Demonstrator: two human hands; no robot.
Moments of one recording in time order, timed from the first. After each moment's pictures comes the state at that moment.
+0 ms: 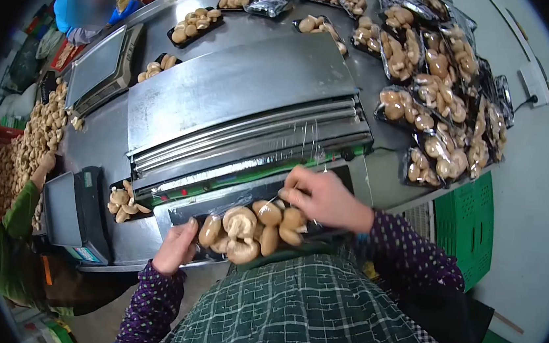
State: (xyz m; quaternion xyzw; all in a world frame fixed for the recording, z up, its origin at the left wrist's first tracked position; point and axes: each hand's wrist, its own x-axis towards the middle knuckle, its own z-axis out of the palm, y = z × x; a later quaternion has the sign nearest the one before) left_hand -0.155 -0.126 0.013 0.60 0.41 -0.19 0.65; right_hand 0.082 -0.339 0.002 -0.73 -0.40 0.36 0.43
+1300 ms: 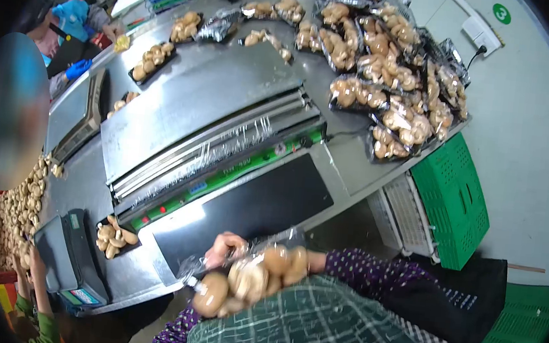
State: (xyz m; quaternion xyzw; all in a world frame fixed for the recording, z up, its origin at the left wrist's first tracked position) left_hand -0.124 -0.237 -0.014 0.76 0.02 0.21 0.61; right_hand -0.038 -0.408 -0.093 -0.34 -0.26 0.72 0.55
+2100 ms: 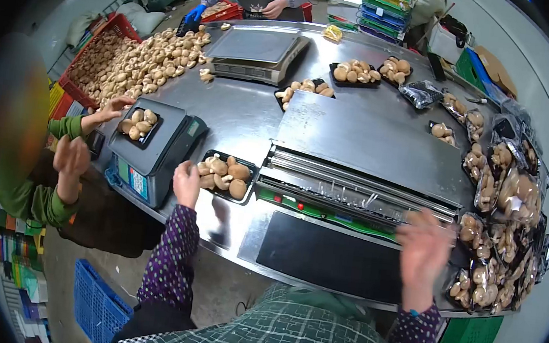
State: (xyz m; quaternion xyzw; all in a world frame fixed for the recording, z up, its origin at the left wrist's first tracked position) left_hand -0.294 0.053 -0.116 0.69 0.62 0.36 0.07; right_hand 0.072 -0.297 0.016 -0.25 -0.13 0.45 0.85
